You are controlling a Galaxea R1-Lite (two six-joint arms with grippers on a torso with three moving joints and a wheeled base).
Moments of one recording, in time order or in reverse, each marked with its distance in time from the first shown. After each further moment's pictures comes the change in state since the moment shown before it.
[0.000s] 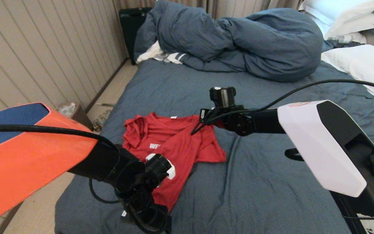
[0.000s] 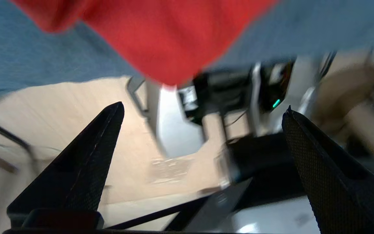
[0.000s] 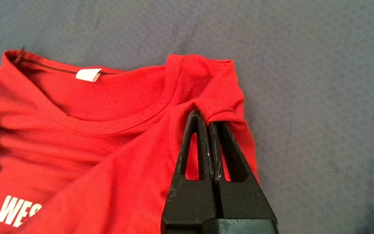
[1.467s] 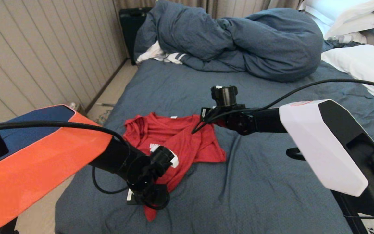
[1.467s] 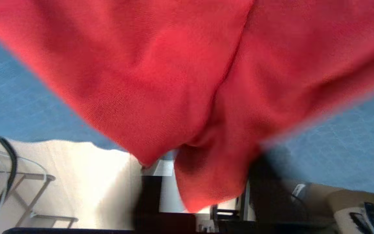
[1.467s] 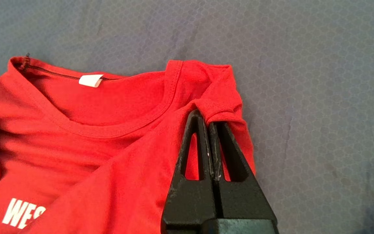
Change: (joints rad) left arm 0.043 0.079 -0.085 -0.108 0.254 -0.170; right arm -0.007 -0.008 0.002 -0.010 0.013 0.007
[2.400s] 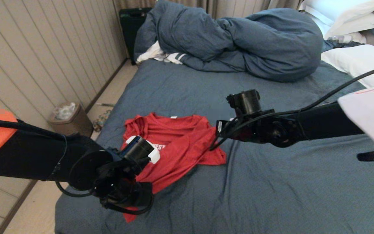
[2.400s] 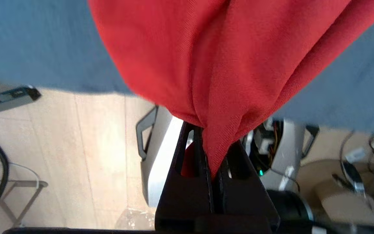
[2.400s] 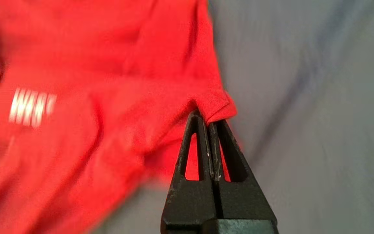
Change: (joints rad) left arm -0.011 -0.312 0.187 0.035 -0.018 -0.003; right arm 0.034 -0.382 0.579 0.006 -0.010 0.042
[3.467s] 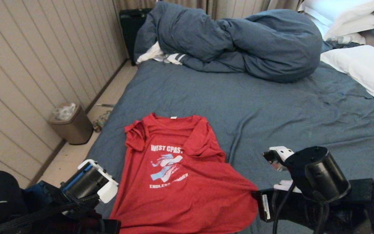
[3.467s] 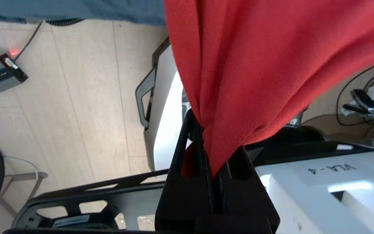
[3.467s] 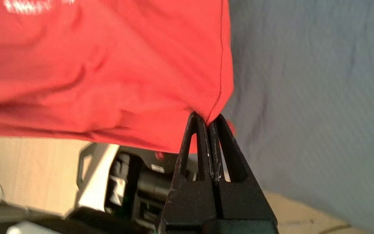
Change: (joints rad) left arm -0.035 -0.324 0.338 -0.022 -0.102 0.018; right arm 0.224 -0.531 0.744 0.004 -0.012 0.065
